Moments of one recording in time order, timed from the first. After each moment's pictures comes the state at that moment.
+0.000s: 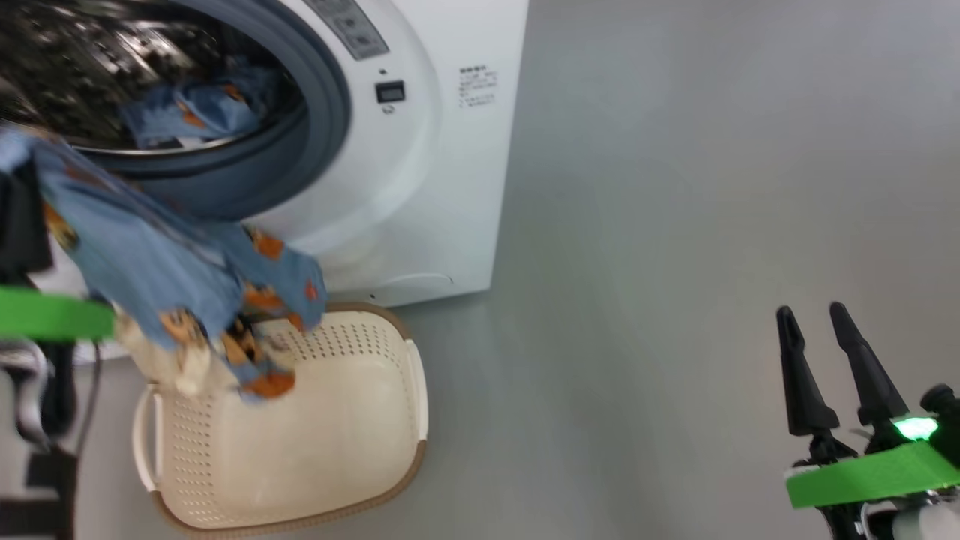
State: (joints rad) left arm -0.53 0.32 0.02 0.36 -0.39 -0.11 -0.22; right arm 0.00 -0.21 0.05 0.02 0.50 0.12 -0.25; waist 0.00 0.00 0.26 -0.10
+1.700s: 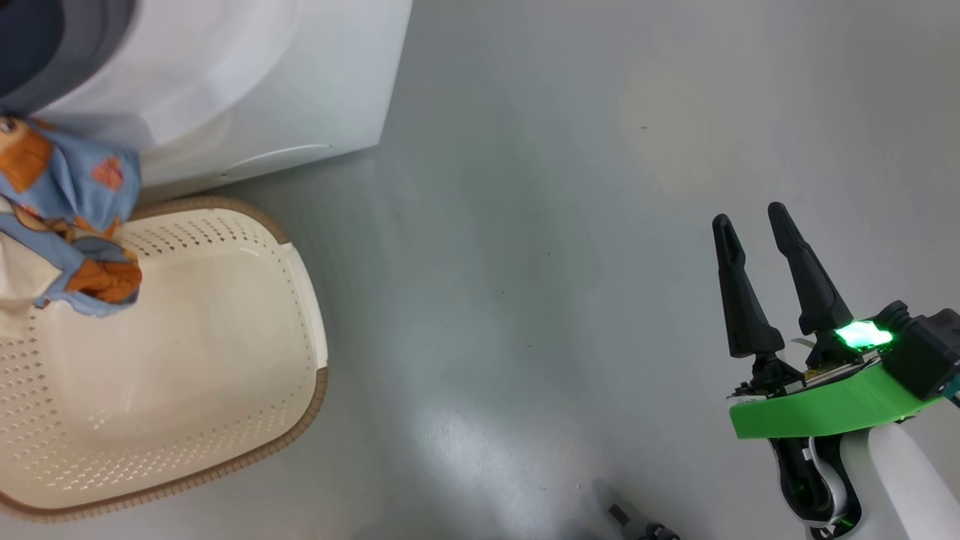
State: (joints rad) left arm -1.45 0.49 -0.10 0.95 -0.32 -0.12 -0.26; right arm -0.22 -0.16 0.17 -0.01 0.50 0.12 -0.25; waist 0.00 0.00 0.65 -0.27
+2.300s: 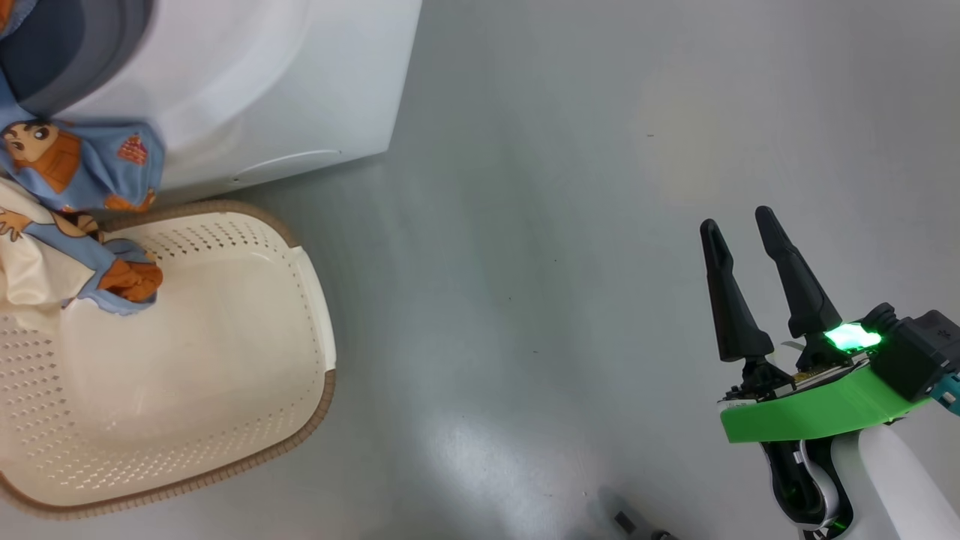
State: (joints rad) left arm -1.38 0.45 -0.12 1.22 -0.29 -0.12 -0.23; right arm -0.22 -0.16 0.19 -0.01 0.49 0.12 -0.25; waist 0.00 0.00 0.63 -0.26
